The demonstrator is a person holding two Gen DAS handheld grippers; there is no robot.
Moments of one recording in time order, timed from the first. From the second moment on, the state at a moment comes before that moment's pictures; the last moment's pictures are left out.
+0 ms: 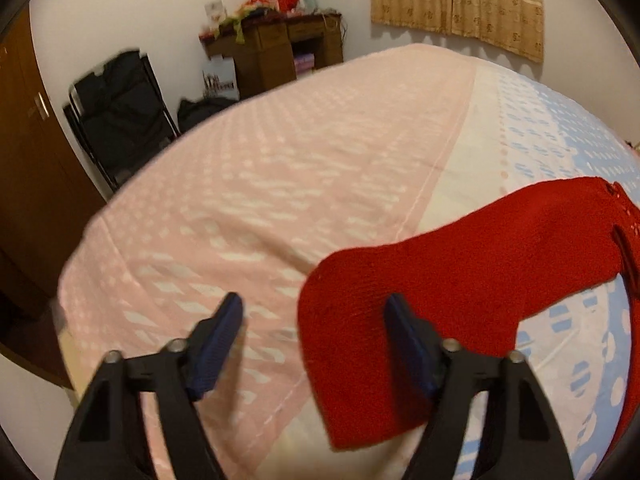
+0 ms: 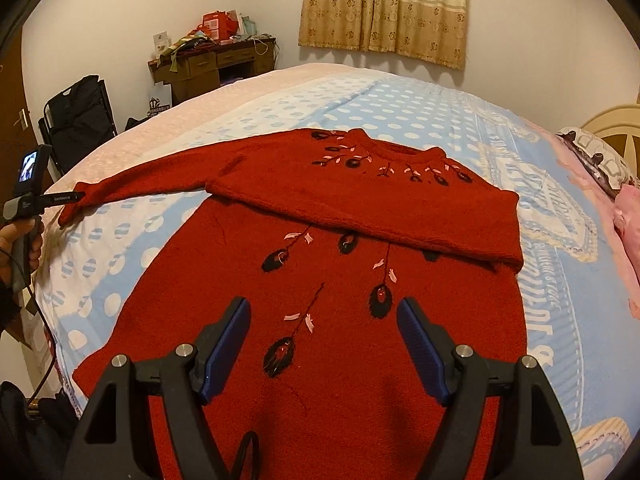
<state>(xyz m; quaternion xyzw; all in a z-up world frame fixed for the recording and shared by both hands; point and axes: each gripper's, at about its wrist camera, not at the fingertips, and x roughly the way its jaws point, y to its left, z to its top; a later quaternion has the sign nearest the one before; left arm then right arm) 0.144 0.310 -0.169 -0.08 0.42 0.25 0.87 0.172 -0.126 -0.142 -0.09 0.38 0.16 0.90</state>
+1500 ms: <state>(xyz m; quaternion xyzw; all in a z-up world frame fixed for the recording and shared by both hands) 0.242 0.111 -0.015 -0.11 0.33 -0.02 0.94 0.162 -0.170 -0.149 -0.02 0.37 0.14 0.92</state>
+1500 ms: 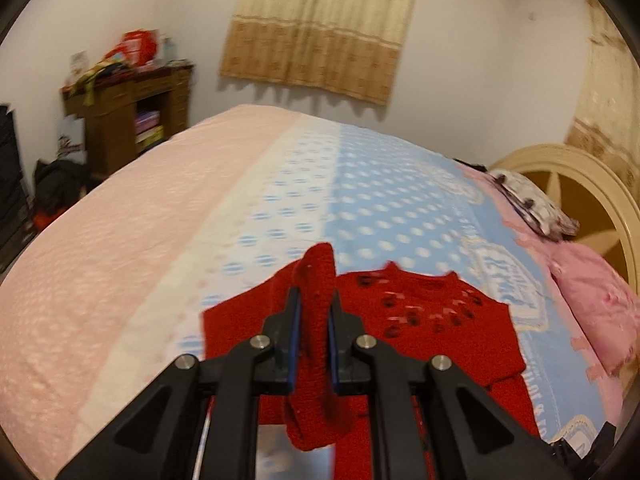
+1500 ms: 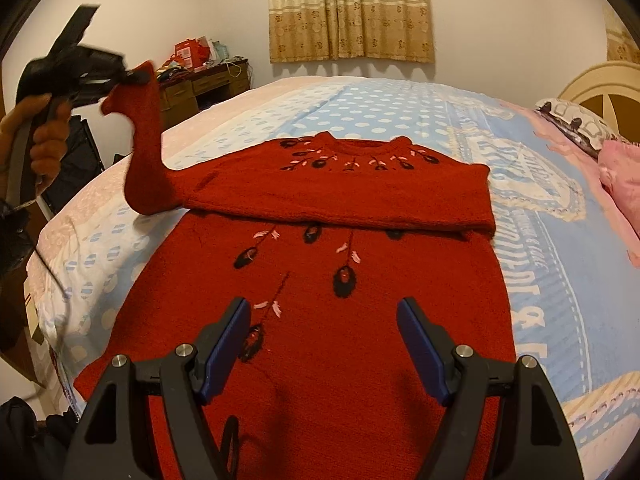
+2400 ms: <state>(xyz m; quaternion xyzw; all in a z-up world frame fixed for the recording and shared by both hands) 0.238 -0.001 -0.090 0.09 0.35 0.00 0.93 0.165 -0.189 -0.177 -0.01 0.40 0.12 0.91</state>
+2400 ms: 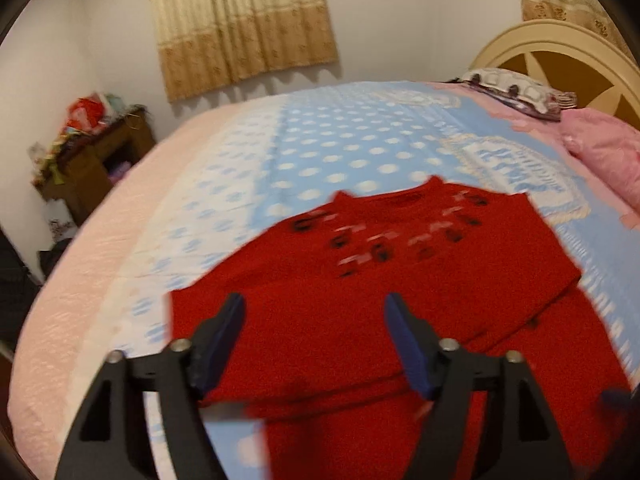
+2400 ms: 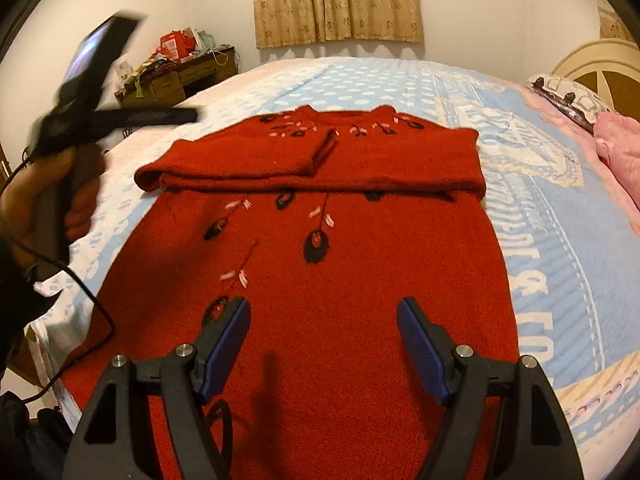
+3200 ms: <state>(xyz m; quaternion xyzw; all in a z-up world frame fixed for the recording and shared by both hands) 0.244 0.079 -0.161 0.03 0.42 0.04 0.91 0.272 -0.177 -0.123 0.04 0.42 0.15 0.90</state>
